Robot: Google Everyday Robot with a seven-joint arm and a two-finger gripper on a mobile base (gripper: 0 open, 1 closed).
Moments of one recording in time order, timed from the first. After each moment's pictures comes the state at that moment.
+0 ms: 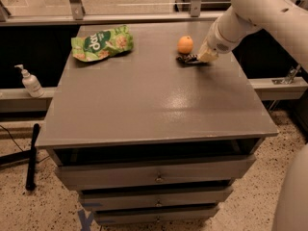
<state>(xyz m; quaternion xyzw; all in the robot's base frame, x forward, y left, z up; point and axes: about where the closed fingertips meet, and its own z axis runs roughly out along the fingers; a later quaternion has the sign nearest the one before) 0.725 -0.177 0.856 -0.60 0.75 -0.06 0.29</state>
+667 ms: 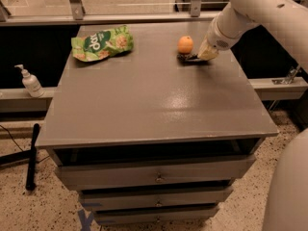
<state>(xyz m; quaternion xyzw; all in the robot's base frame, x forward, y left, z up) 0.732 -0.180 0.860 -0.60 0.75 -0.07 0.28</state>
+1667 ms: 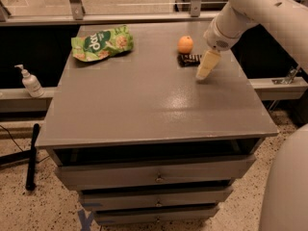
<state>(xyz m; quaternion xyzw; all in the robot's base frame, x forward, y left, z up) 0.726 -0.180 0.857 -0.60 0.75 -0.07 0.26</state>
